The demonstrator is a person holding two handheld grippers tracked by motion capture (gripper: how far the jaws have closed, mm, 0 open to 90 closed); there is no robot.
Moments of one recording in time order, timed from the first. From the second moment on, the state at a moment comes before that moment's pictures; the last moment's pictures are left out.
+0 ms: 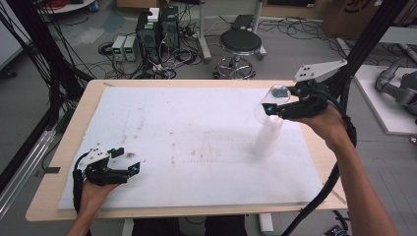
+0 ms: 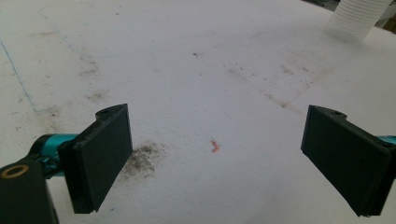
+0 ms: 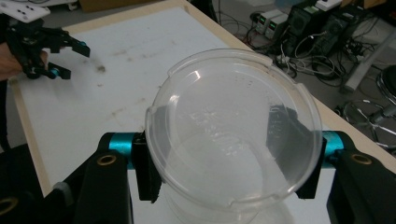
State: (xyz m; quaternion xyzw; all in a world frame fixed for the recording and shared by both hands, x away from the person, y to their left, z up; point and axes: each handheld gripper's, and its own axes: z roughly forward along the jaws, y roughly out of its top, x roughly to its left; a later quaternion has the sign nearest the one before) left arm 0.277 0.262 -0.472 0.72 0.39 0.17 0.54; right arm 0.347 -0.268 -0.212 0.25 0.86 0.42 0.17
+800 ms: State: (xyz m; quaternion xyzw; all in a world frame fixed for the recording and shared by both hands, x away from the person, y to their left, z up) left arm 0.278 0.263 -0.472 0.72 0.39 0.16 0.55; right arm 0.286 -0.214 -0.262 0.20 0.81 0.53 0.15
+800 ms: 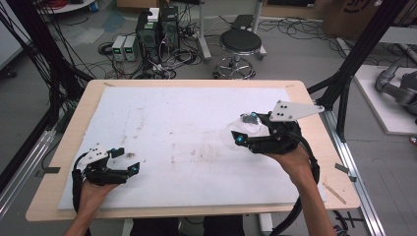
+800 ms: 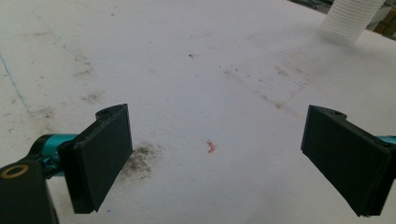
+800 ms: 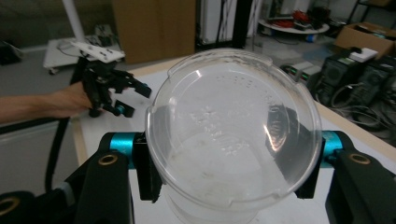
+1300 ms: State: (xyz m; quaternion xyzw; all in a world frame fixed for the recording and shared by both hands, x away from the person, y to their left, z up) left arm 0.278 0.264 -0.472 0.72 0.39 0.16 0.55; right arm 0.283 -0.189 -0.293 0.14 0.80 0.58 0.10
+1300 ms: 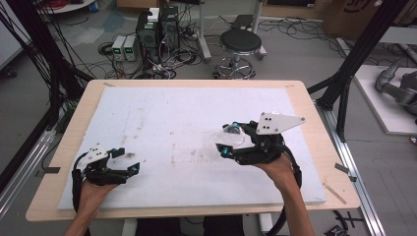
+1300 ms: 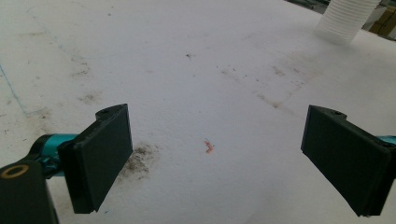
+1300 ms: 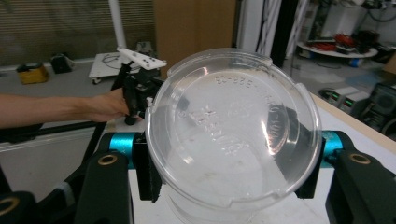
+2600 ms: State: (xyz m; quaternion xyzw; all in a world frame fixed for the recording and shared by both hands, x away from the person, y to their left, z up) left arm 0.276 0.267 -0.467 0.72 0.38 0.18 0.56; right arm 0.304 -0.178 -0.332 0.09 0.78 0.62 0.04
